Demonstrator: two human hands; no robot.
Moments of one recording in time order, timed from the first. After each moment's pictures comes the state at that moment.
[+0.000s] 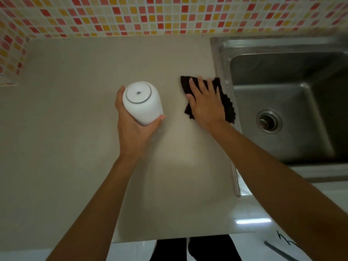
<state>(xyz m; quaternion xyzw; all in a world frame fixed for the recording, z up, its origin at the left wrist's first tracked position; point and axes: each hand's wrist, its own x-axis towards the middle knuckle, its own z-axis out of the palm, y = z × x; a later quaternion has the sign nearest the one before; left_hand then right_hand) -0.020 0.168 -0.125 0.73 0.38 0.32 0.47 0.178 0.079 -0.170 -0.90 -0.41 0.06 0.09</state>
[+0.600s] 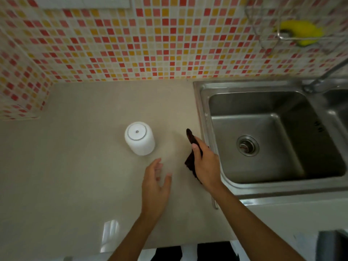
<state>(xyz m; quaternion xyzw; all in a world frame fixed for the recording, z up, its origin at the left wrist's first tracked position) -0.045 0.049 -0.101 0.70 0.43 0.22 0.52 0.102 -0.020 -0.099 -0.85 -0.25 0.15 0.44</state>
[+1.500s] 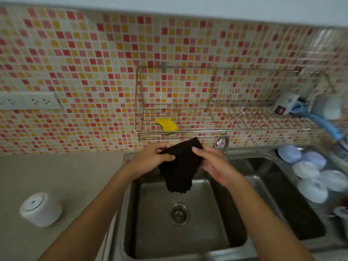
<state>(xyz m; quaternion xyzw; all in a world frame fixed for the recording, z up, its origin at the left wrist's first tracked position) 0.280 -0.058 0.128 0.81 0.18 0.06 0.56 0.423 -0.223 0.099 -0.62 -0.19 0.39 0.65</state>
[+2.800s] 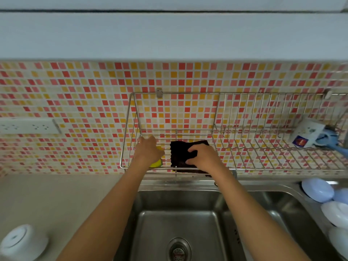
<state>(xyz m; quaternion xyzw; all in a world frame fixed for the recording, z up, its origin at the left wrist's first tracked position) 0.419 0.018 0.137 0.87 0.44 0.08 0.21 0.544 -0.134 0.129 -0.86 -0.42 0.13 0.27</state>
